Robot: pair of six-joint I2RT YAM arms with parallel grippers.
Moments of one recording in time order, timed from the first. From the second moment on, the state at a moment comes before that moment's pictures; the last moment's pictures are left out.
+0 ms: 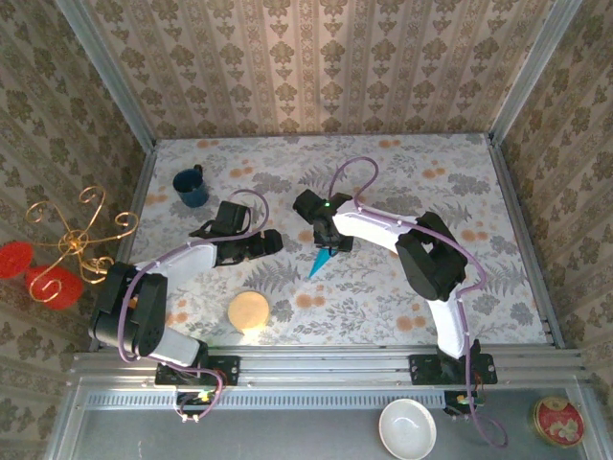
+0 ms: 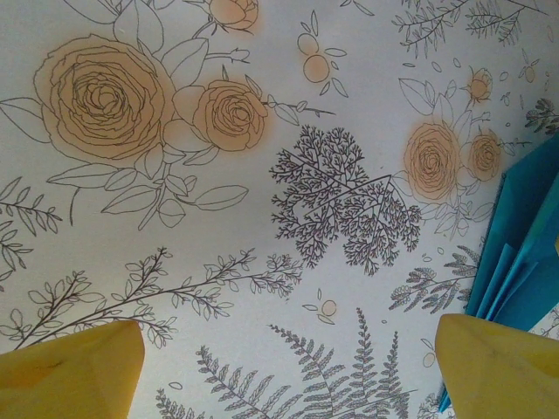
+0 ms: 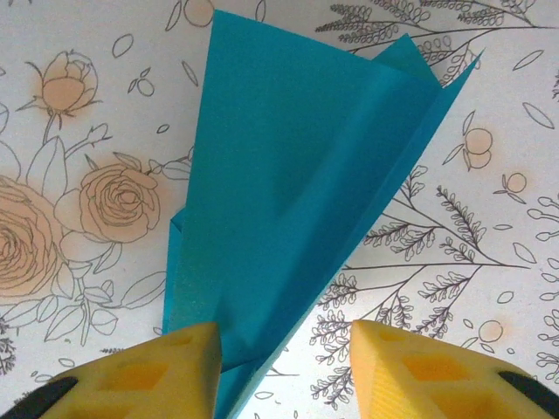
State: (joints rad) left arm -0.40 1.46 0.75 -0.26 0.26 -0.52; right arm 0.72 2.06 1.56 -0.90 0.30 0.95
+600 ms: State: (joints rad) left arm -0.39 1.48 0.75 -0.26 0.26 -0.52; right arm 0.72 1.98 1.49 -0.90 0.39 0.99
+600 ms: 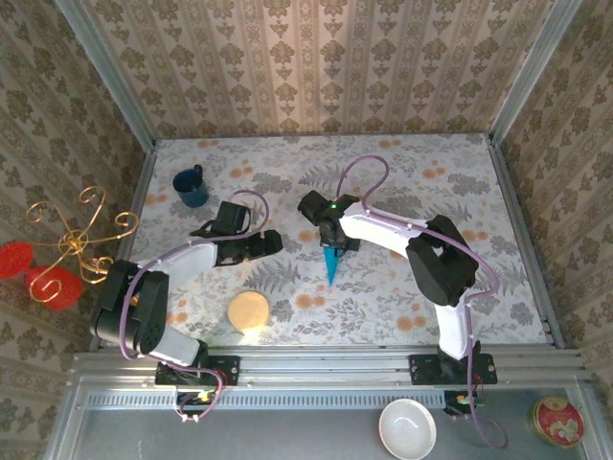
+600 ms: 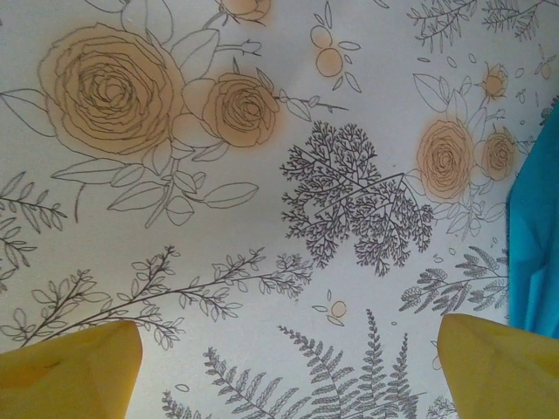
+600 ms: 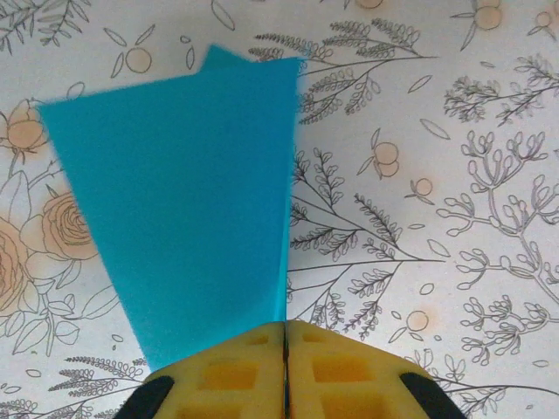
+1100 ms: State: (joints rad) left arm -0.32 1.41 0.73 -0.25 0.26 -0.58; right arm 0.67 1.83 1.42 -0.64 0.14 0.72
